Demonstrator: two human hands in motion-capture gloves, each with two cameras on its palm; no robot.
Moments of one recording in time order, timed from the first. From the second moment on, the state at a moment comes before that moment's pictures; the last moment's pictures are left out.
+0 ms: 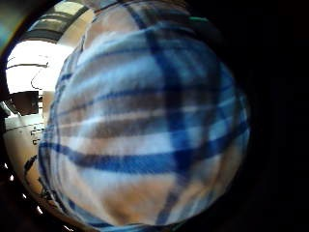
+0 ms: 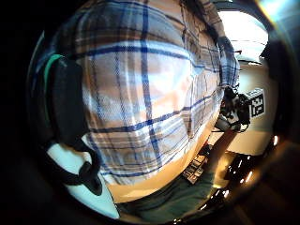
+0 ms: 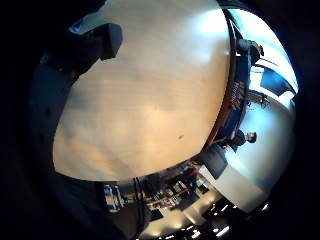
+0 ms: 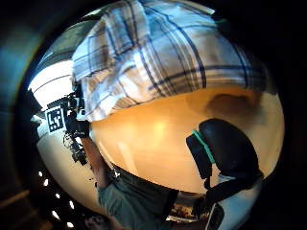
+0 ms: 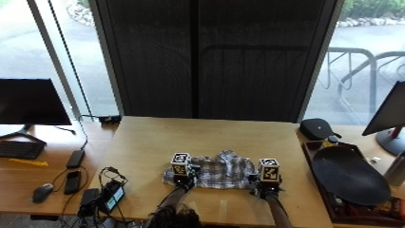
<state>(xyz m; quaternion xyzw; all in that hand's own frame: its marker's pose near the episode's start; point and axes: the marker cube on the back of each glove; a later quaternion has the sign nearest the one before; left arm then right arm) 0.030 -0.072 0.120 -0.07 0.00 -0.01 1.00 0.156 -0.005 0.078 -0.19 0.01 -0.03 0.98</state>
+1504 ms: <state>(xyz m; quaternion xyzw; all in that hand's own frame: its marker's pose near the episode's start) 0.033 -0.065 0.120 -0.09 0.03 -0.01 1.00 0.128 -0.105 0.018 0.07 -0.30 0.08 0.95</state>
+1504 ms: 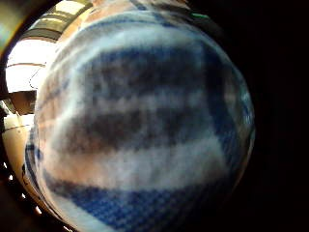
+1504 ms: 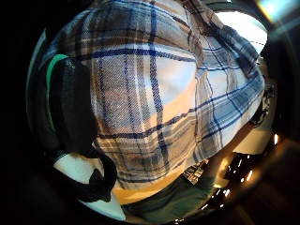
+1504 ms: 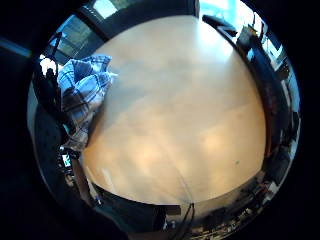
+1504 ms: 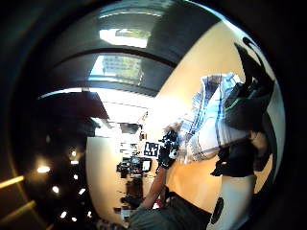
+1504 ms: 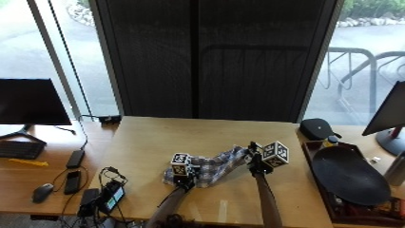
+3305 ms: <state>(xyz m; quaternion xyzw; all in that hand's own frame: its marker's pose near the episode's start) -0.033 -0.091 -0.039 0.19 0.12 0.04 0.97 -0.067 -0.146 -0.024 -0.03 0.07 -0.15 0.99</state>
